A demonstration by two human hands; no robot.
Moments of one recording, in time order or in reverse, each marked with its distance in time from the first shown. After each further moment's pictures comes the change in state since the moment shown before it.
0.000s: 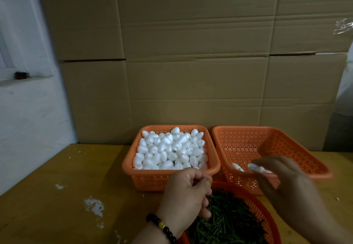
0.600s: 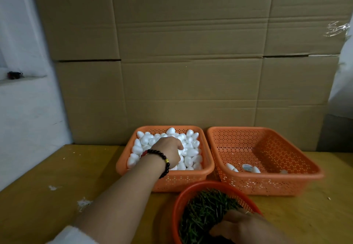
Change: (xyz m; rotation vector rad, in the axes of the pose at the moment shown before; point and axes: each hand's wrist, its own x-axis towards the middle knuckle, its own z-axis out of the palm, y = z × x) left_hand 0.113 0.022 -0.039 1.321 0.015 0.109; right_hand -0.027 -0.044 0.020 -0.130 -0.590 -0.270
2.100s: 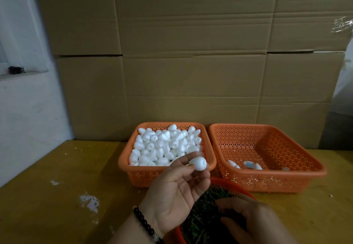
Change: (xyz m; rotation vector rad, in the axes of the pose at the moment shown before) left_hand -0.109 0.031 0.012 -2.227 -0.358 -0.072; right_hand 0.000 0.016 0.017 0.353 0.274 0.068
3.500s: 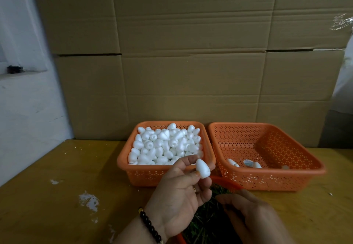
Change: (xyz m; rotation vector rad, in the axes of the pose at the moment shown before) left_hand 0.001 -0.016 0.002 0.159 0.054 0.022; right_hand -0.008 -0.008 0.003 -0.085 0.188 0.062
